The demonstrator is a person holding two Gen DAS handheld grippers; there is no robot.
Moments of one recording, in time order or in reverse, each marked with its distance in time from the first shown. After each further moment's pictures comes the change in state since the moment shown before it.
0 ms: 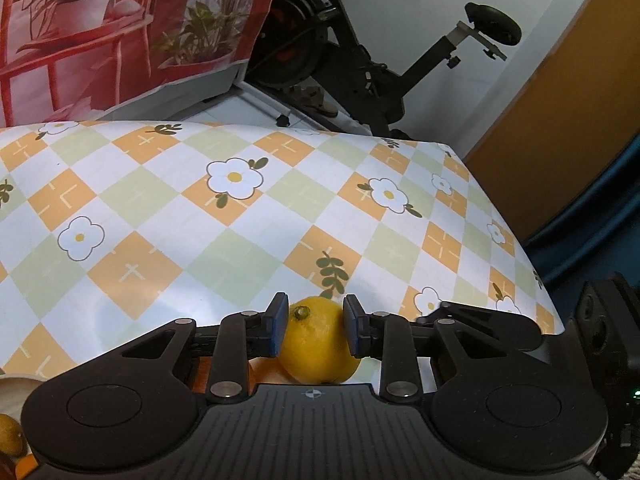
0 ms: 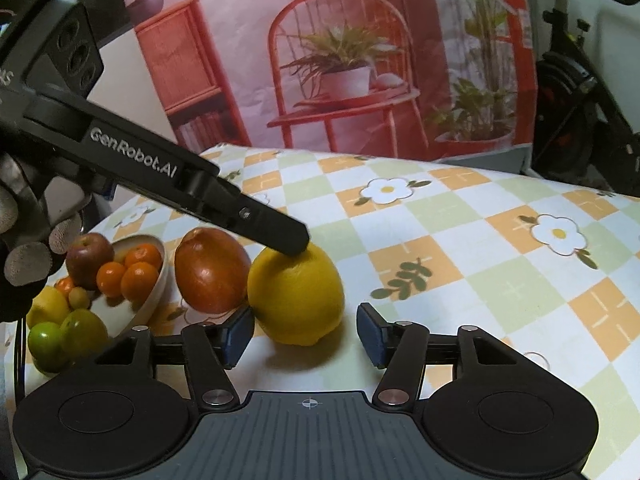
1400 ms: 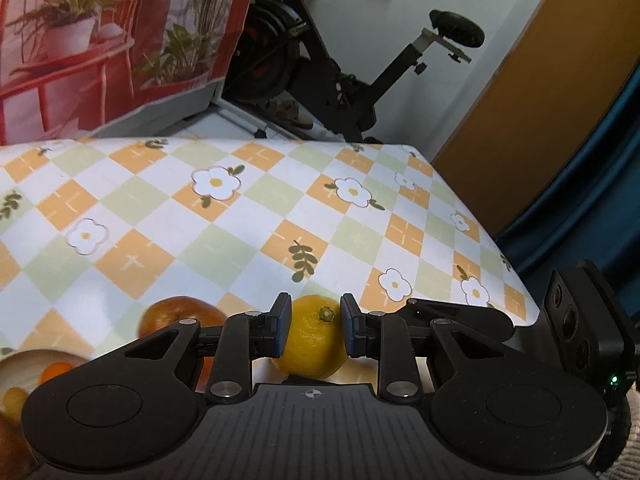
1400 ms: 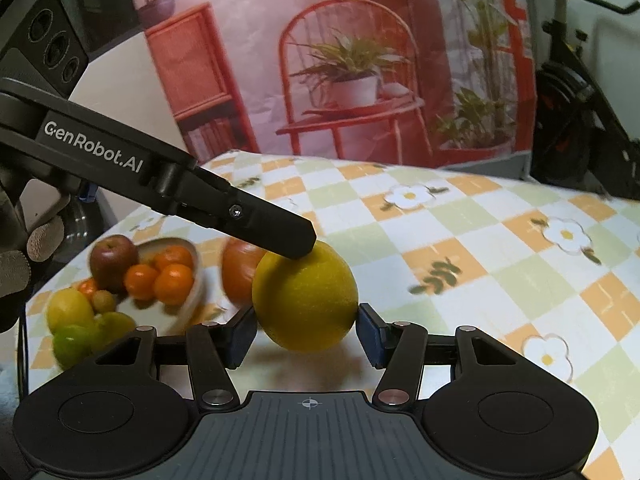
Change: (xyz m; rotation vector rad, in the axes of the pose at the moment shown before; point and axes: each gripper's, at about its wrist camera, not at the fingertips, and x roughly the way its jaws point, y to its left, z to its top) left arm -0.047 -0.010 -0.025 0.055 -0.052 -0.047; right arm -0.015 0.040 -0.004 -0.008 -0.036 -0.011
